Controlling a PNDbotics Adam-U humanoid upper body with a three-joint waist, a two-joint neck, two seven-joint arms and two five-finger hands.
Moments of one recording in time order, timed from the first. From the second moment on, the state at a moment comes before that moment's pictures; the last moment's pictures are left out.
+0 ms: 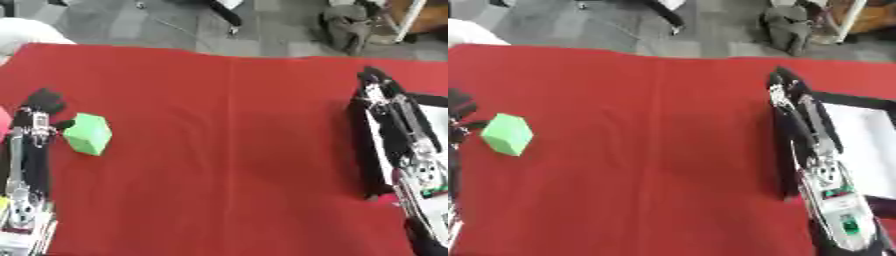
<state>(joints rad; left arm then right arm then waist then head) -0.25 0.24 -0.03 -1.72 0.03 -0.08 0.31 -0.34 -0.22 0.01 -1.77 0.02 0.09 -0.13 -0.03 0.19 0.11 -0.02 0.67</state>
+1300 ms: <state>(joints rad) -0.27 0.24 0.07 -1.75 -0.06 0.00 0.39 -0.34 -0.22 0.01 -1.77 0.02 0.09 -0.14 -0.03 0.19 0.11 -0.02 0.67</state>
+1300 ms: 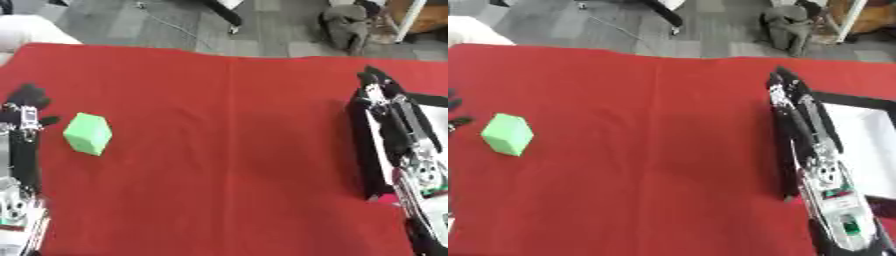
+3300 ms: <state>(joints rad) -0.81 0.86 -0.03 -1.02 -0.68 0.33 -0.74 -0.36 -0.29 0.01 -1.77 0.00 0.10 -0.13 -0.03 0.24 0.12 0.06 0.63</state>
